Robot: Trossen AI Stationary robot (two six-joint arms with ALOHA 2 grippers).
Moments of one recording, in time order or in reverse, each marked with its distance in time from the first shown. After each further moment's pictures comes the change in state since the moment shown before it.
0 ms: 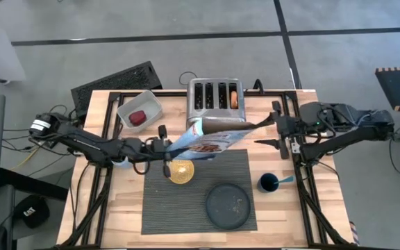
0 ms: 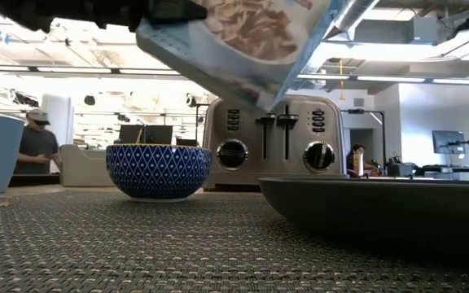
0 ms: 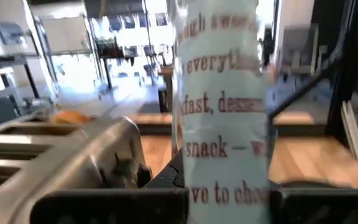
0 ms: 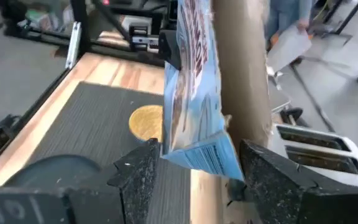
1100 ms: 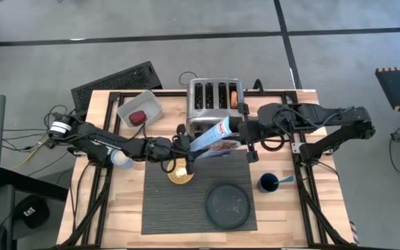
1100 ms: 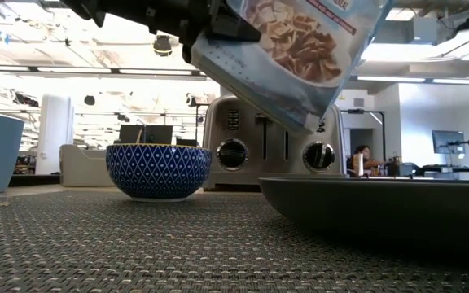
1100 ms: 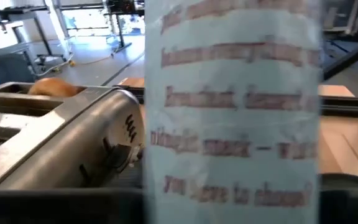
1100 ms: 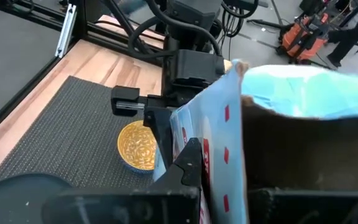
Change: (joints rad) left arm 0.066 0.306 0.321 -0.252 -0.023 -0.078; right arm -0.003 0.446 0.362 -0.006 -0.019 -0.123
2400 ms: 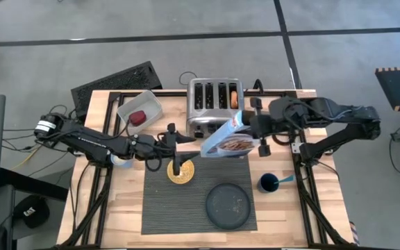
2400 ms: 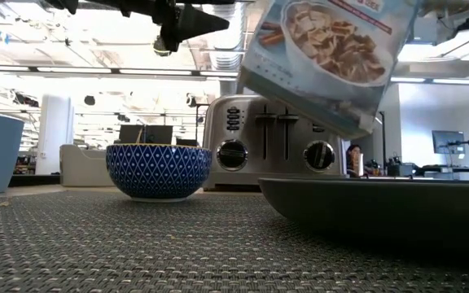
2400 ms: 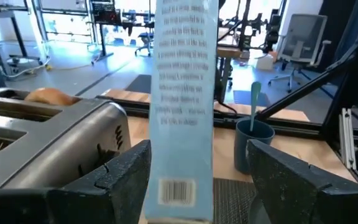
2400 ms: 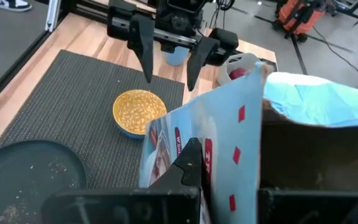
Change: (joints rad) left arm -0.022 -0.200 -0.100 -0.026 0.055 -0.087; right arm -0.045 -0.075 0.001 -0.169 0.019 0.007
